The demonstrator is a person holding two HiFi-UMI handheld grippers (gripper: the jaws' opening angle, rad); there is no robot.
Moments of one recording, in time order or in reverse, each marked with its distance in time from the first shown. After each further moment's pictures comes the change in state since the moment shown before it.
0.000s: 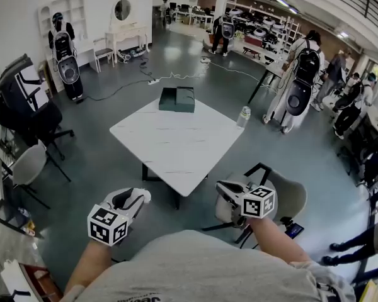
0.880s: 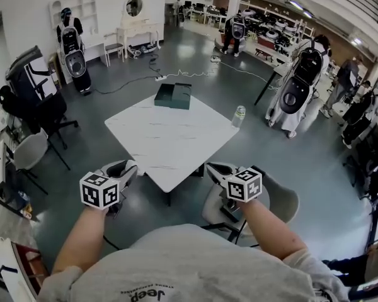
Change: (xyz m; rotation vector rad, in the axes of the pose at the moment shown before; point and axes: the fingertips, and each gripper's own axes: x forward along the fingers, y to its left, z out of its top) left arm 0.086 -0.018 0.051 -0.121 -0.056 0.089; right arm -0.014 -0.080 0.035 -0.173 0.031 0.020
